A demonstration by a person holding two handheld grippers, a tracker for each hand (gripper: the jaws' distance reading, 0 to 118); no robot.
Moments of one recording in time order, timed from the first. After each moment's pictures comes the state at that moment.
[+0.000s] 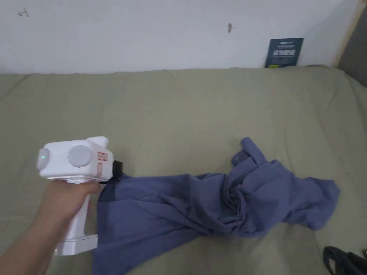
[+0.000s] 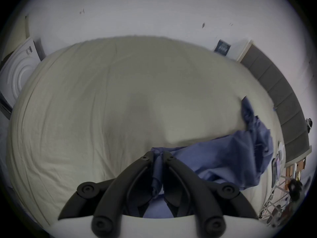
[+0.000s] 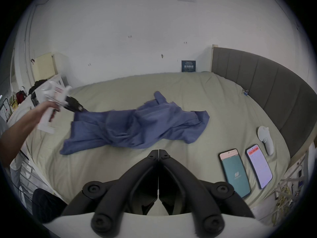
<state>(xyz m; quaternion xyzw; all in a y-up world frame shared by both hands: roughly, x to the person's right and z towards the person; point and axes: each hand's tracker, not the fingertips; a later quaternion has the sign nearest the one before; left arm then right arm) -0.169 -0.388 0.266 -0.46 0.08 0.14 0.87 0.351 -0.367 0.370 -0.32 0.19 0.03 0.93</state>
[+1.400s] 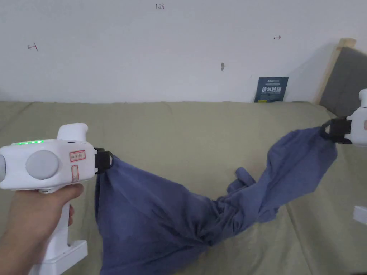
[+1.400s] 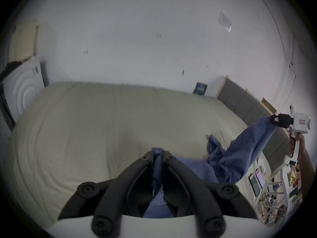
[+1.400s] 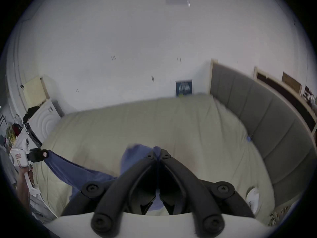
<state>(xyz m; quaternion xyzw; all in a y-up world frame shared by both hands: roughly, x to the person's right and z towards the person) -0.184 -0.251 0.336 -0.29 0.06 0.13 0.95 0.327 -0.176 0.164 -0.28 0.18 0.00 0.94</state>
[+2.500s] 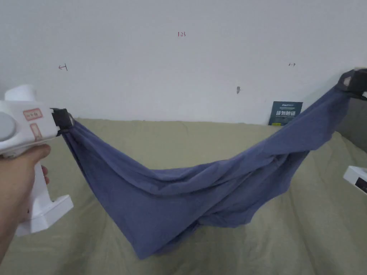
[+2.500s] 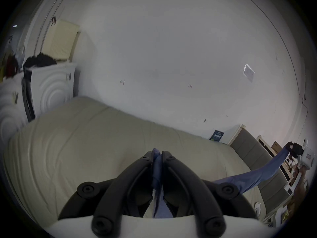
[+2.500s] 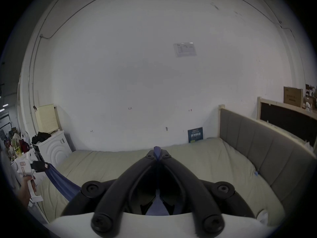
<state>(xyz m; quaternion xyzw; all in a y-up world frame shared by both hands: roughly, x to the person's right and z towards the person) -0.269 -0.200 0.382 -0.16 0.18 0.21 0.95 0.301 -0.118 0.186 -0.11 0.20 -0.06 0.97</state>
